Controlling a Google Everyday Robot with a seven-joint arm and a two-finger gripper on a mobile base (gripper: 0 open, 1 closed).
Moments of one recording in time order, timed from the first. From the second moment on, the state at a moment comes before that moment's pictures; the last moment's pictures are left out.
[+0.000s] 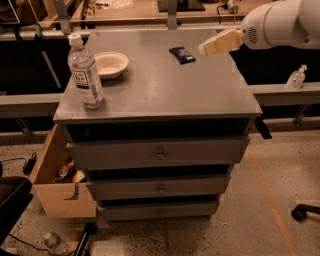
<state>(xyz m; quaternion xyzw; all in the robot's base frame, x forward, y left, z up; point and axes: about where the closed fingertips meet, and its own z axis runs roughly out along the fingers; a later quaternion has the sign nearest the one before) 0.705 -0.181 1.003 -0.30 0.78 0.05 0.55</state>
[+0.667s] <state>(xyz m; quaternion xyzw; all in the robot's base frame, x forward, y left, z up) 0.835 -0.151 0.947 -0.25 0.76 0.11 0.58</state>
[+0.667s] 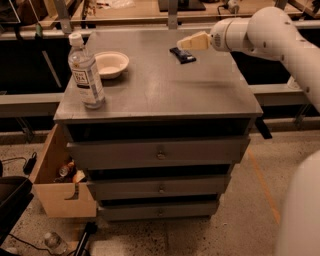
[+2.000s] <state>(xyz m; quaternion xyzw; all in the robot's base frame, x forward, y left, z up) 0.894 -0.132 0.906 -0.26 0.78 0.17 0.54</state>
